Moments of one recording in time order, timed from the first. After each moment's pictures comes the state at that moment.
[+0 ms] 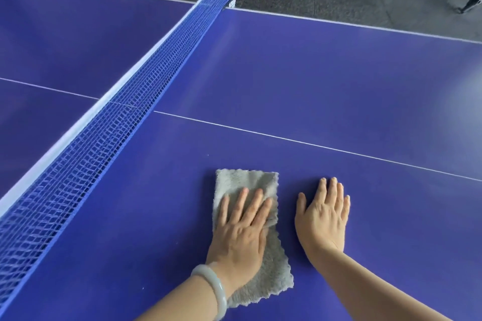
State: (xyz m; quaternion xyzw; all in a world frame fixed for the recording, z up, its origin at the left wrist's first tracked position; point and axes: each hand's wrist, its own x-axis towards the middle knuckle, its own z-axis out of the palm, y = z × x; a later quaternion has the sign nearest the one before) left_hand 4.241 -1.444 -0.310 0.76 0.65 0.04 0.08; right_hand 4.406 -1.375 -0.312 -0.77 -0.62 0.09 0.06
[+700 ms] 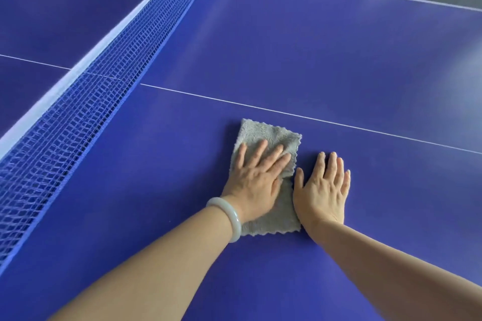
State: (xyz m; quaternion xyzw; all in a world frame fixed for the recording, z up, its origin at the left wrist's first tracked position) left_hand 4.254 -1.377 -0.313 0.82 0.57 0.02 0.06; right_hand 4.407 -1.374 -0.312 -0.77 -0.62 0.09 0.05
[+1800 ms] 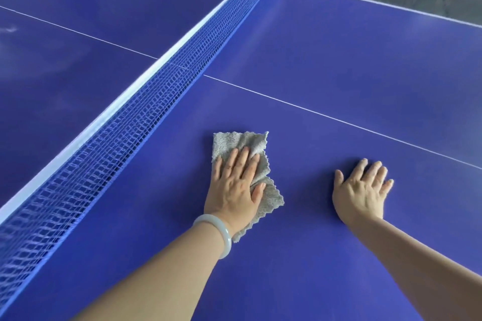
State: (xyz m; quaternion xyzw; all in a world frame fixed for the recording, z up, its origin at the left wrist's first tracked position) left_hand 4.160 -1.464 -0.313 0.66 0.75 0.02 0.06; right_hand 4.394 -1.374 -0.302 -0.75 -0.65 0.05 -0.05
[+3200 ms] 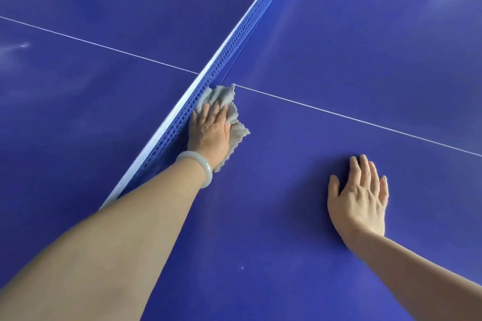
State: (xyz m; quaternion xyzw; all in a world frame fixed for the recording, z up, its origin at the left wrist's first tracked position) left_hand 3.974 -1.347 -0.310 0.60 0.80 0.02 0.04; right_hand 4.285 -1.384 -0.313 -0.73 -0.68 0.09 0.06
